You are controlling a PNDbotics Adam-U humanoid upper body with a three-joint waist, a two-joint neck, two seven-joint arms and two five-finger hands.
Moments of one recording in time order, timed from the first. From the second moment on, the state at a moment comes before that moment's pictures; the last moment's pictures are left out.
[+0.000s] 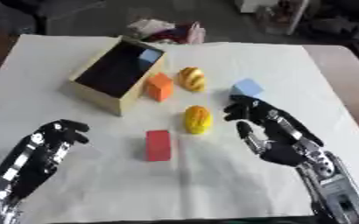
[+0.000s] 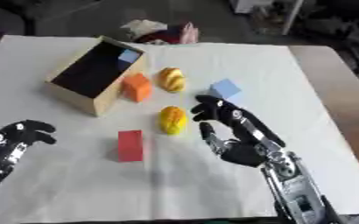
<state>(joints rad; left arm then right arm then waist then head) -0.08 0.24 -0.16 -1.84 -0.12 -0.03 -0.30 -0.07 -0.18 0.07 -1.80 0.12 -0.29 0.47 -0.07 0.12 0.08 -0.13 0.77</state>
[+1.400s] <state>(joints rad) -0.07 0.24 -0.16 -1.84 -0.12 -0.03 -0.30 -0.49 -0.64 0.18 -1.46 0.28 -0.52 0.56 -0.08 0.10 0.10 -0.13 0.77</state>
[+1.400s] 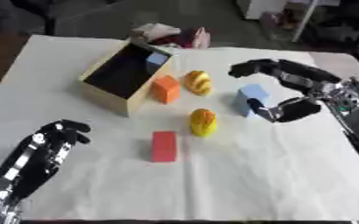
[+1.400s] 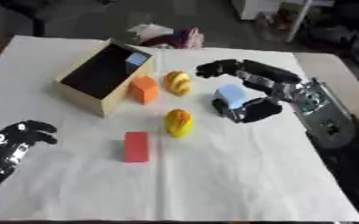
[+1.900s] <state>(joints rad) -0.07 0.24 -0.16 -1.84 -0.12 -0.03 -0.31 -0.62 -0.64 0.16 -1.16 0.56 -0.58 0.55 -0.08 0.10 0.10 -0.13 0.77</state>
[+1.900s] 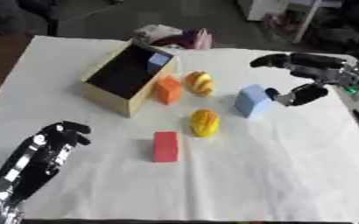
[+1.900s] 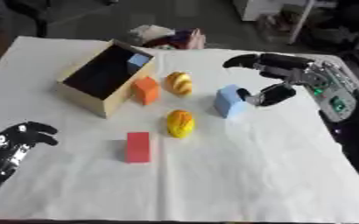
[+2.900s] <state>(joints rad) -0.06 0.24 -0.16 -1.83 -0.12 -0.03 -0.31 -0.75 -0.50 0.07 -0.87 1.14 -0.60 0.32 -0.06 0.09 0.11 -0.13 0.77</state>
